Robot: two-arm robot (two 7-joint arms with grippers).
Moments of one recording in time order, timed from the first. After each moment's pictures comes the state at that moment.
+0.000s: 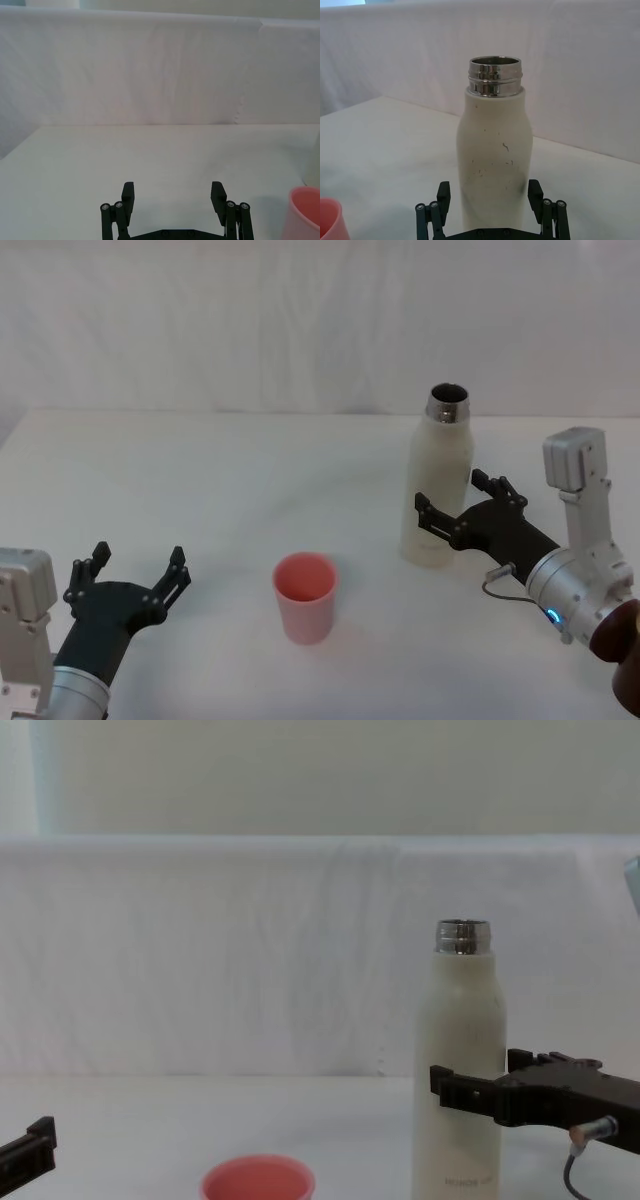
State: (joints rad) left arm 0.27 0.24 0.04 -1.85 -0.25 -0.02 -0.02; right arm 0.20 0.23 -0.31 -1.53 0.25 0.13 0.26
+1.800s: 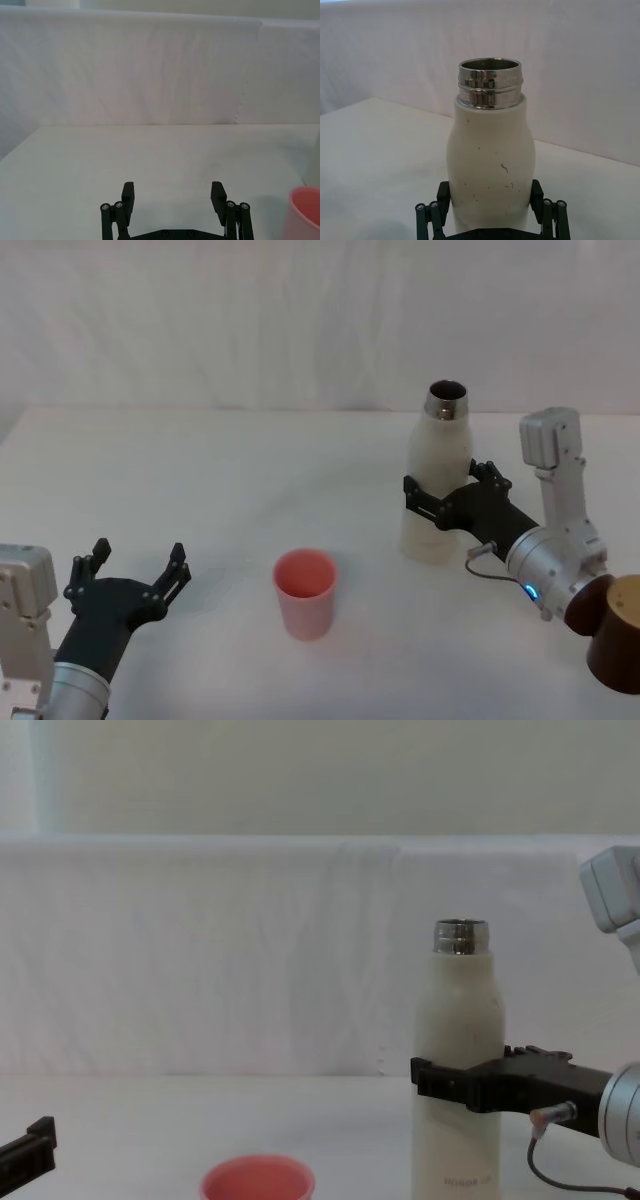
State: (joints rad) left arm 0.27 0.24 0.04 -1.85 -0.25 -0.02 -0.02; right arm 0.28 0.17 -0.31 -1.44 0.21 0.14 0.24
